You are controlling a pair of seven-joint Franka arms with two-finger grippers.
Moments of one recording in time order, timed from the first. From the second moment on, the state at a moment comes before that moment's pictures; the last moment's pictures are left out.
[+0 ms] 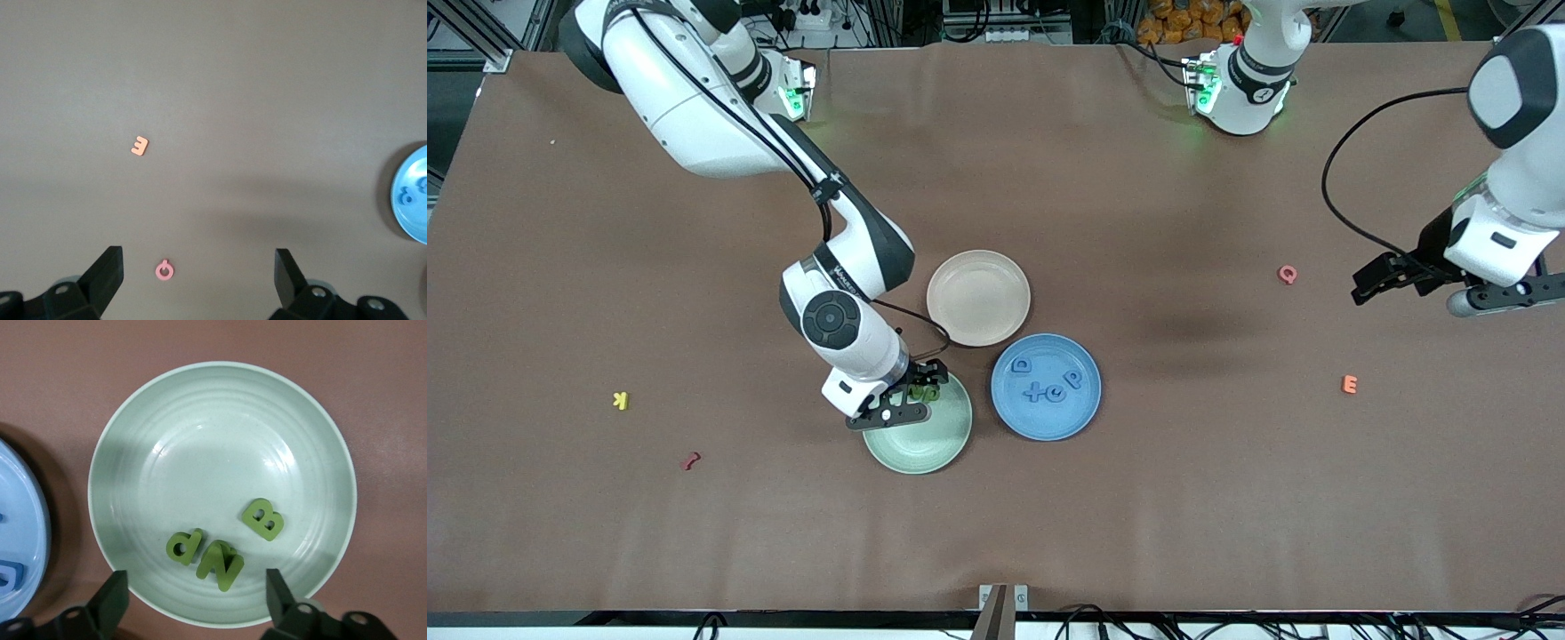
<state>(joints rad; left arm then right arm) 0.03 -0.04 -0.04 -1.94 -0.05 2.01 -0.14 0.27 0.80 0.30 -1.41 -0.16 2.26 0.45</state>
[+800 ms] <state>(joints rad) 0.03 -0.06 -0.07 -1.72 0.00 1.70 -0.04 0.22 0.70 0.29 -1.37 -0.16 2.14 0.45</state>
